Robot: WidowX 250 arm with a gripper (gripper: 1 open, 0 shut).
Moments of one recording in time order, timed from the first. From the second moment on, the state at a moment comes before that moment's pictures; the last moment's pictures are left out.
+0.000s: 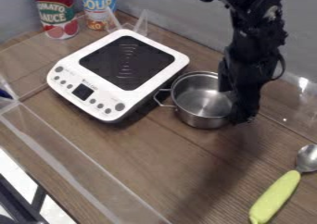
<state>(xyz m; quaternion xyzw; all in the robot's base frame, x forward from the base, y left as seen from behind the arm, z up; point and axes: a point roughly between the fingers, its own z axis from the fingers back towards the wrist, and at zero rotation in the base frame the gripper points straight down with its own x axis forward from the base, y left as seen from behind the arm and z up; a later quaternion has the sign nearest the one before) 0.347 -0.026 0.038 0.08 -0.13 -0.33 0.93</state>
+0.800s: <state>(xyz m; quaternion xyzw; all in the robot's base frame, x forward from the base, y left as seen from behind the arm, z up) 0.352 -0.020 0.037 0.08 -0.10 -0.32 0.94</state>
